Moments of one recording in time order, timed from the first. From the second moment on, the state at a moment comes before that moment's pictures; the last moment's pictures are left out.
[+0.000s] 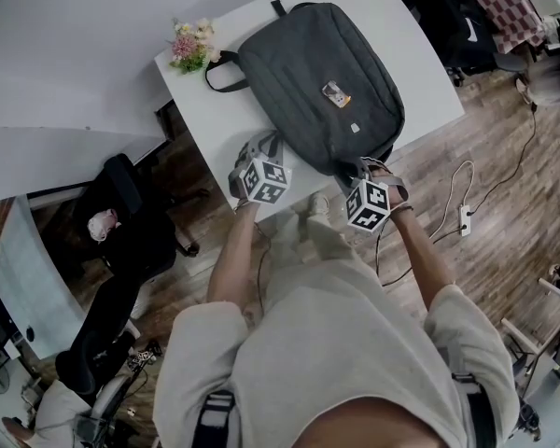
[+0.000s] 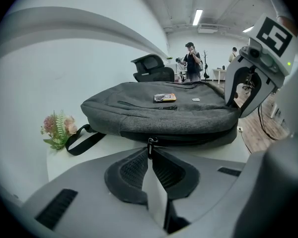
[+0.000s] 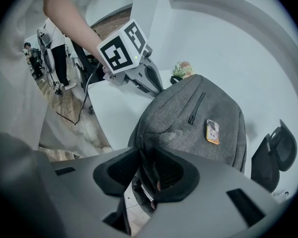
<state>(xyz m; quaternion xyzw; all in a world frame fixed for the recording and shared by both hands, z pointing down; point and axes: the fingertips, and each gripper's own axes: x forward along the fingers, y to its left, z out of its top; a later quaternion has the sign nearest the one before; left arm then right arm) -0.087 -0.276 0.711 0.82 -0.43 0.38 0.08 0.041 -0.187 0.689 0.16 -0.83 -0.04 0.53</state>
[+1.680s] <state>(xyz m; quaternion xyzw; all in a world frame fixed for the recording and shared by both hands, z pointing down) -0.065 -0.222 0.689 0.82 -0.44 0.37 0.04 0.036 -0.187 0.687 0.19 -0.83 -0.03 0.52</state>
